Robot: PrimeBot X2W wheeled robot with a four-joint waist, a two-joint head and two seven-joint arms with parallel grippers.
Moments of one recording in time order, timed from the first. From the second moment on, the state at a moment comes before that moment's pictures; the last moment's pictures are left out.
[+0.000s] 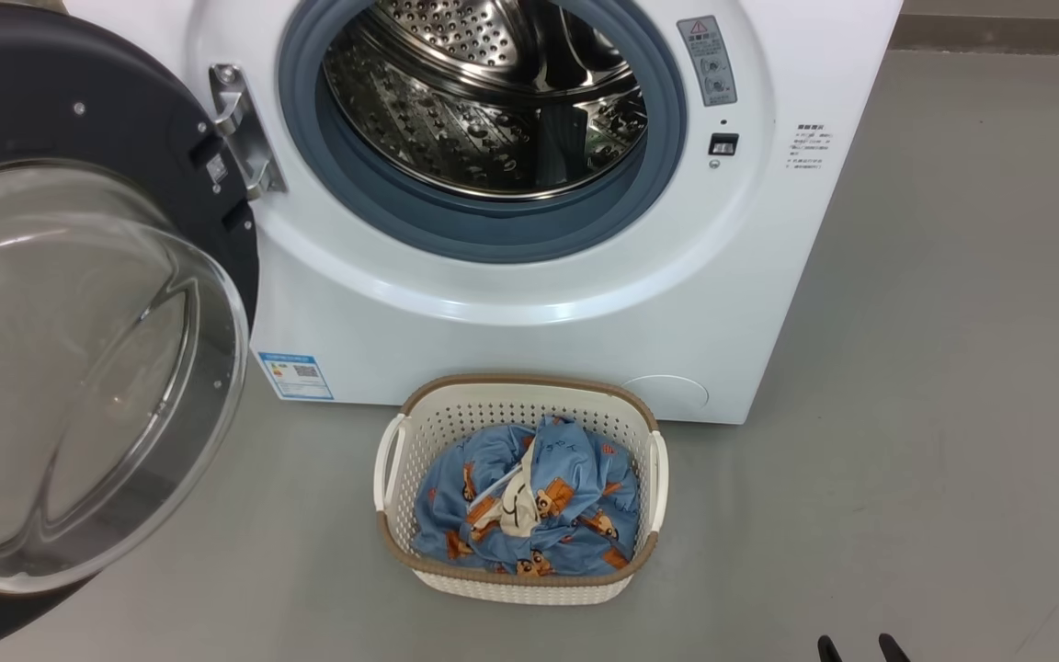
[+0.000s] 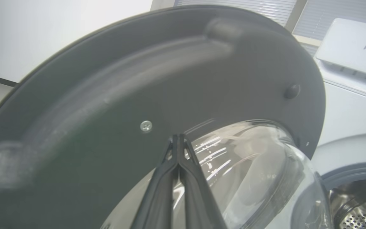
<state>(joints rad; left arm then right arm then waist) -0.34 0.22 0.39 0.37 -0.53 0.06 -0.26 0.21 -0.04 -0.01 0.24 0.26 0.13 -0.25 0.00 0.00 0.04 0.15</state>
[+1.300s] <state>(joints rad) 0.19 0.05 0.07 0.11 -0.39 -0.09 -0.25 0.18 -0.04 -0.07 0.03 0.13 0.13 -0.25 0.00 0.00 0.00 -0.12</state>
